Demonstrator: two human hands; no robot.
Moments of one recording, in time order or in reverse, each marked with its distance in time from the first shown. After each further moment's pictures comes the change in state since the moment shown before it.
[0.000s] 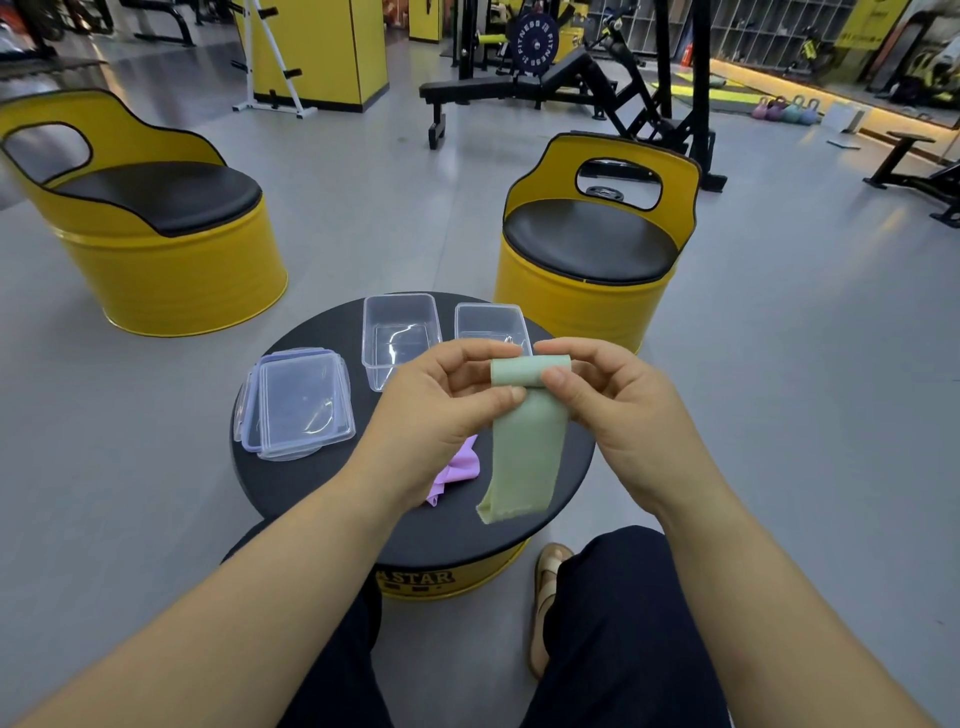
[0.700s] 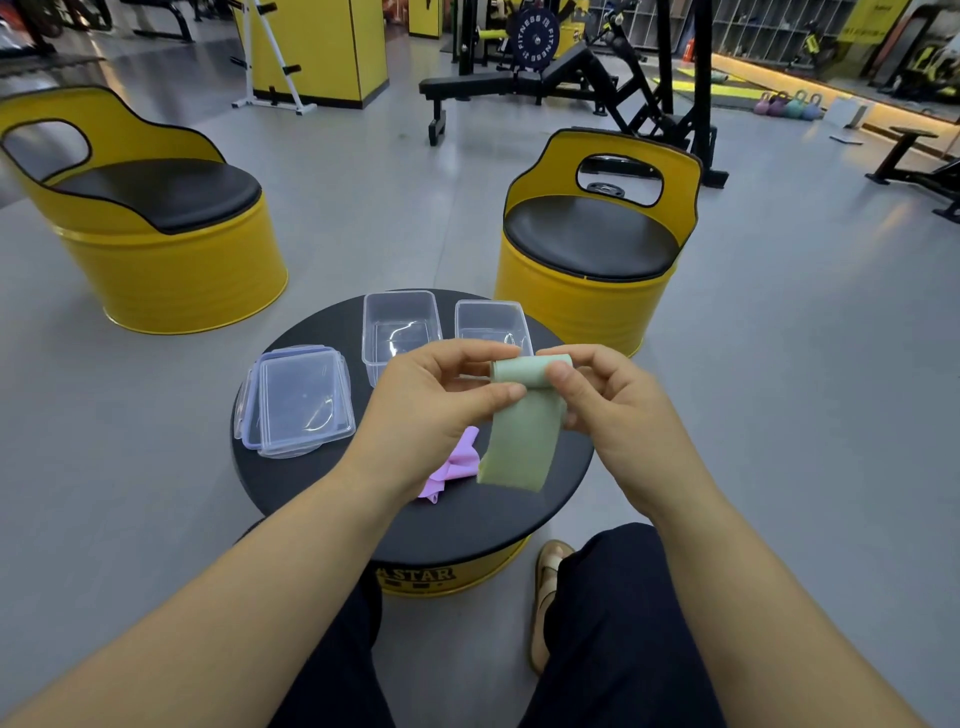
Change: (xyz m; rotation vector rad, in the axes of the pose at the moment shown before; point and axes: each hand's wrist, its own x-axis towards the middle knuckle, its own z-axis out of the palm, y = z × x) left_hand 0.001 0.003 -0.001 0.144 0.059 0.024; right_hand 0.001 0.010 0.000 -0.004 0.016 0.043
